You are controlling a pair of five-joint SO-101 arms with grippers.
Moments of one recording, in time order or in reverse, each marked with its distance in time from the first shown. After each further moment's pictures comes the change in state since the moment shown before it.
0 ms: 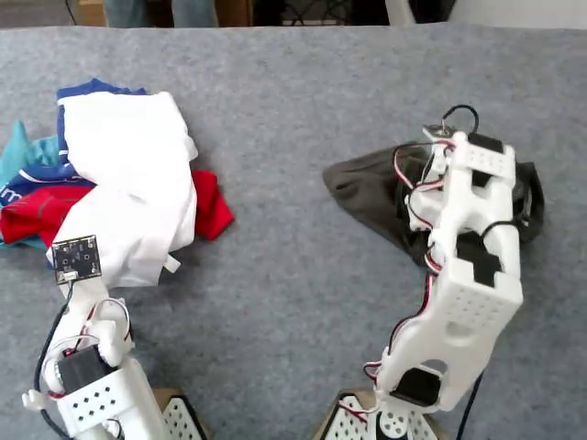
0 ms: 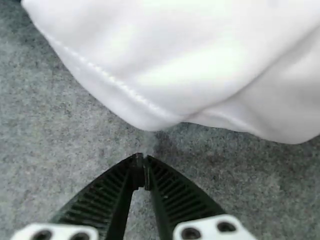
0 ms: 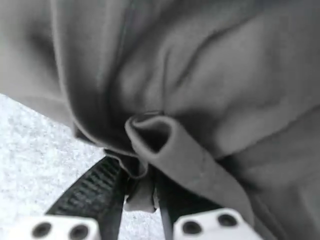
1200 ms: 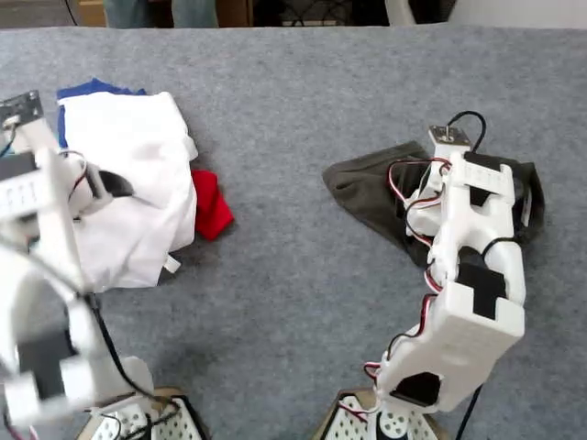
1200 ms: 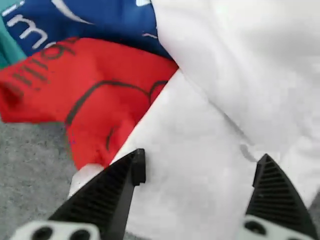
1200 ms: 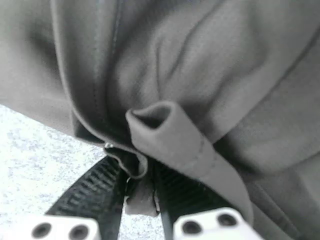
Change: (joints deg) left arm 7.1 98.3 -83.3 1.4 17.8; right arm 0.0 -9.4 13.8 -11.4 -3.0
